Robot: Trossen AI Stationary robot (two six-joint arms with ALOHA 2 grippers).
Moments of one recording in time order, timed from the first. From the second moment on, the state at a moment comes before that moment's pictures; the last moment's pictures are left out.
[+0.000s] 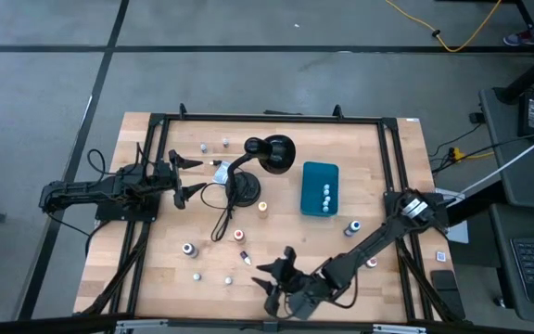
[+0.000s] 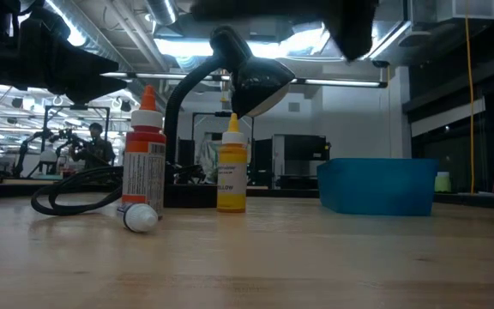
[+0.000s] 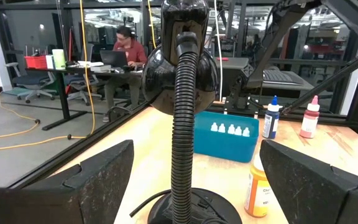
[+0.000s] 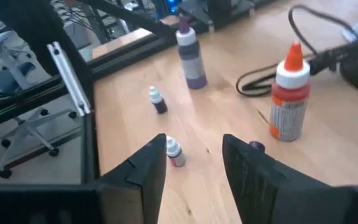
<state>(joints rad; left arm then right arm) 0.10 0.00 0.01 0.04 -0.18 -0.03 0.67 2.09 1.43 0.08 0.80 0.79</state>
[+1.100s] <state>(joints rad) 0.10 0.00 0.01 0.04 -0.18 -0.03 0.58 2.39 1.85 -0.40 0.89 1.09</state>
